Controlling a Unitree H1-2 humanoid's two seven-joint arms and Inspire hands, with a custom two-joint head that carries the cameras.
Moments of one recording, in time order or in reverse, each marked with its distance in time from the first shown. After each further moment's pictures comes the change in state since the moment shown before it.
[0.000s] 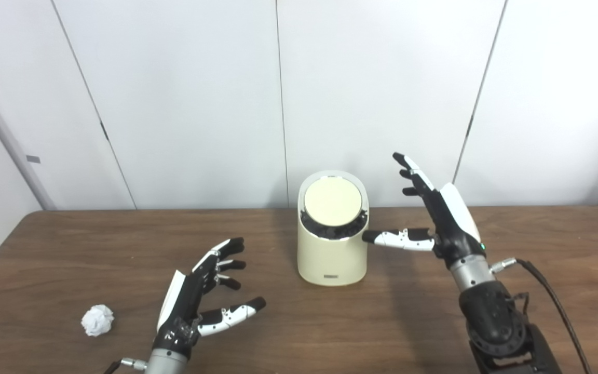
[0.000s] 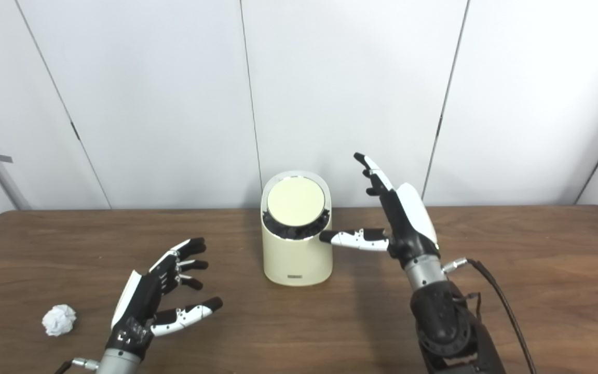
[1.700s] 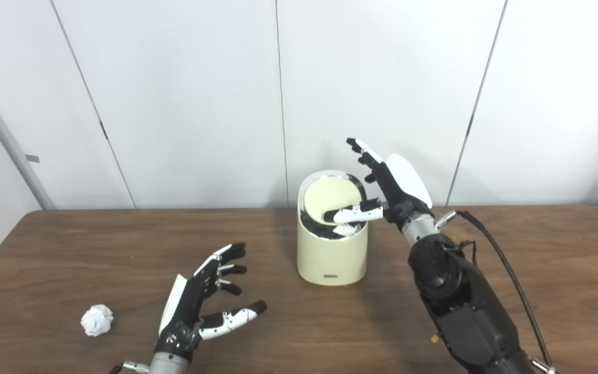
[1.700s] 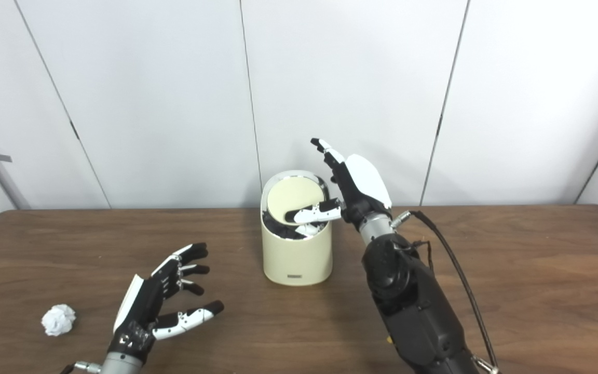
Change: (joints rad) left arm 0.006 -0.005 -0.002 0.021 0.002 -0.009 0.002; right arm -0.217 0.041 0.115 0.220 -0.113 0.134 -0.001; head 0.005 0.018
